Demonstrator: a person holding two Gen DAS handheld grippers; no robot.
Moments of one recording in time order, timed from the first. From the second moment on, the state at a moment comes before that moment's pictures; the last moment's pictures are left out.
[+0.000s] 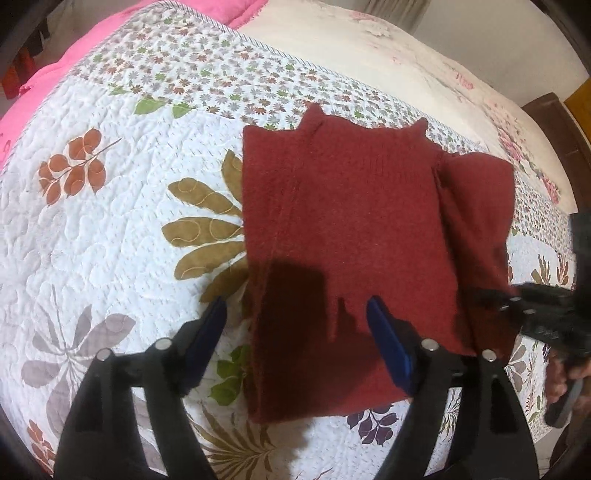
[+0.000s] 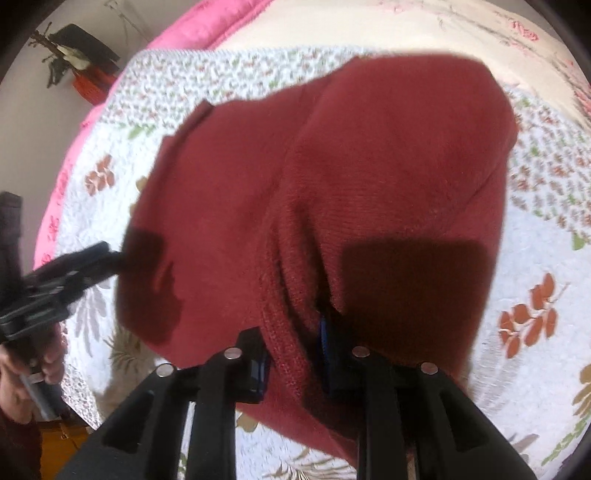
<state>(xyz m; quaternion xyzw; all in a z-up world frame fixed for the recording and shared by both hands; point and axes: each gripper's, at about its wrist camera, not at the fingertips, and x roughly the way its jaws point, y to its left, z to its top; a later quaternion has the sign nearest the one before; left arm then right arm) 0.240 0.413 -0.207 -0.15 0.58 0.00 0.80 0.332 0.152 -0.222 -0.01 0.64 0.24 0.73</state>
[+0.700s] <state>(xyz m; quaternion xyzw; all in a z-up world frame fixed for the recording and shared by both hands) 0.279 0.345 -0.187 -0.21 0.57 -0.08 0.79 0.288 0.117 -0.164 0.11 0.62 0.31 0.71</state>
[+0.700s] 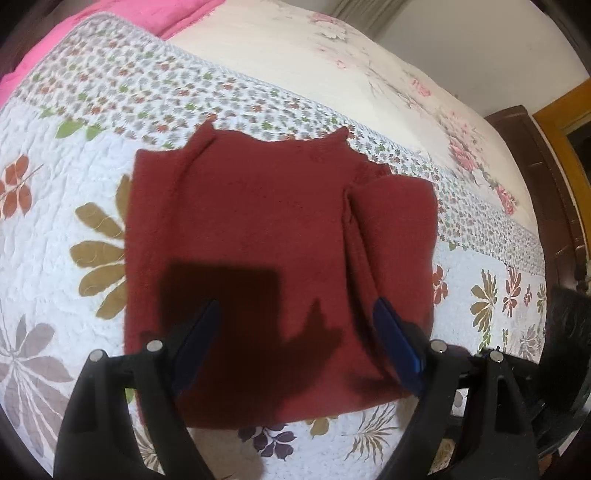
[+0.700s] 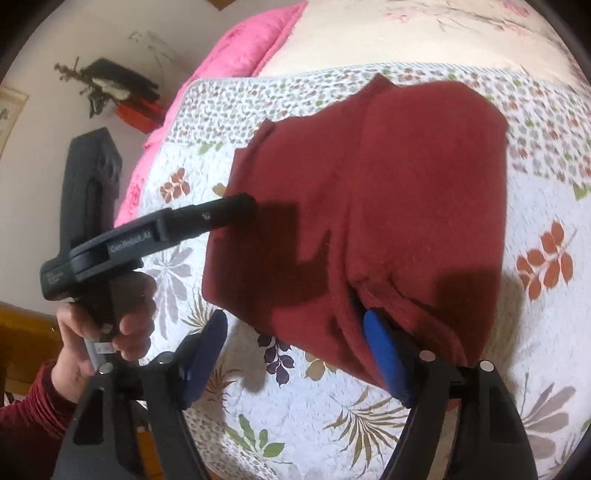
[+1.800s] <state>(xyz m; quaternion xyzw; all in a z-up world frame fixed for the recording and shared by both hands) 0.303 0.254 -0.226 -0.28 0.60 -0.17 0.73 0.268 -0.043 -0.200 0.12 0.63 0.14 0.76</state>
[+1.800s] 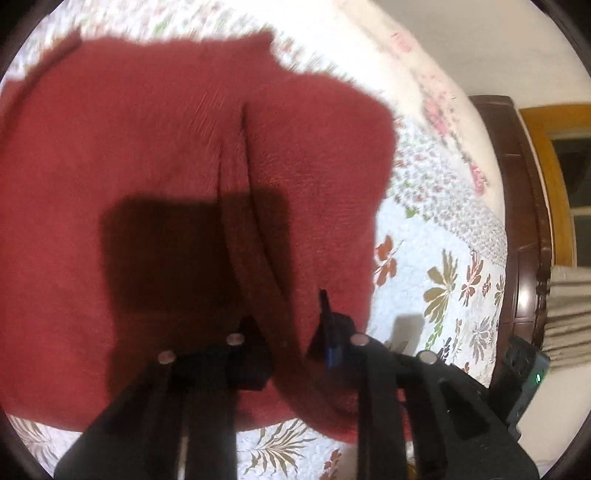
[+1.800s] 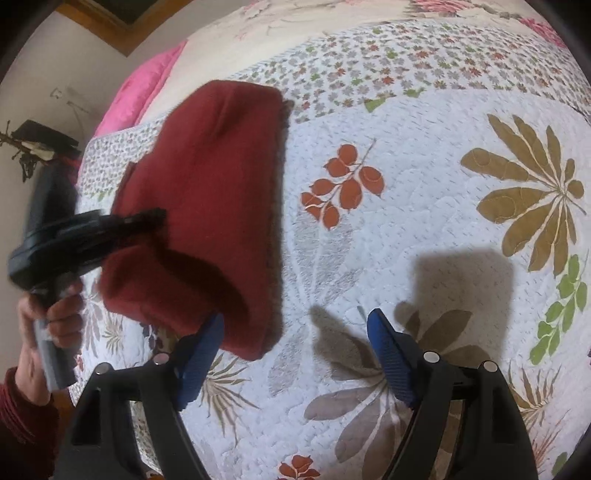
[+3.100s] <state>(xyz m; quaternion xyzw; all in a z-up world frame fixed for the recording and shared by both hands) 0.210 0.427 -0.181 -0.23 0.58 -0.10 0.78 0.267 0.098 -0.218 0.07 0.65 0.23 0.72</state>
